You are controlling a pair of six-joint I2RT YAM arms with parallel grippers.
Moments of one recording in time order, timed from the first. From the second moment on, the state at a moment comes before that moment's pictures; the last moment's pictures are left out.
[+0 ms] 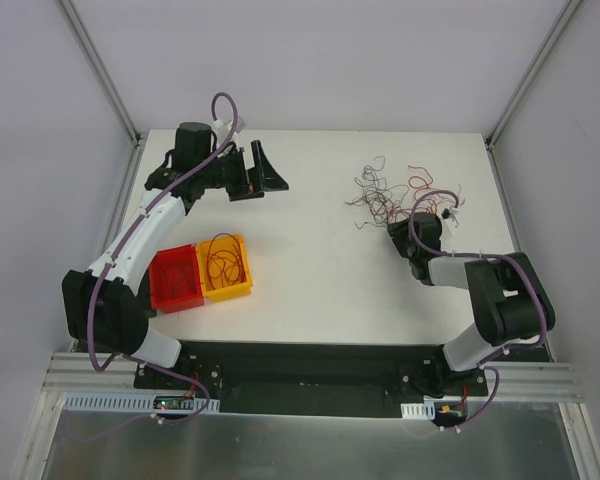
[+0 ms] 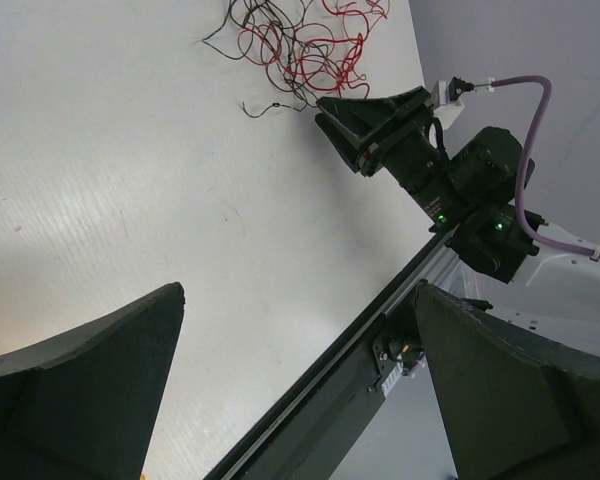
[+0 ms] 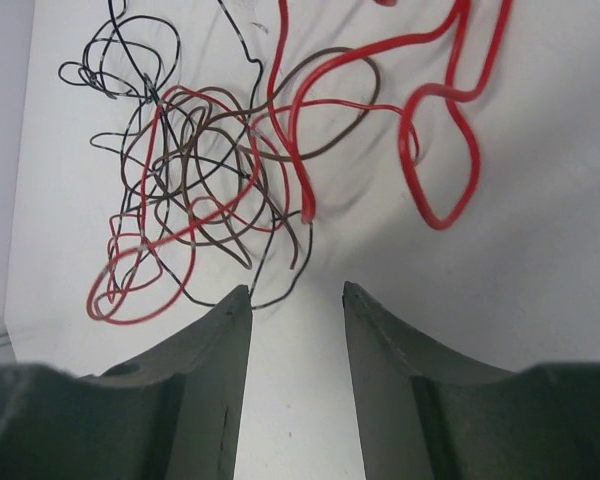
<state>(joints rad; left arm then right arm) -0.26 1.47 1.35 -0.46 0.68 -0.58 0.24 1.56 0.53 0.42 0.23 1.14</state>
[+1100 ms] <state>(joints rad) -0.26 1.49 1.35 -0.46 0.72 -0.58 0.25 1.12 1.48 -0.16 0.19 0.51</state>
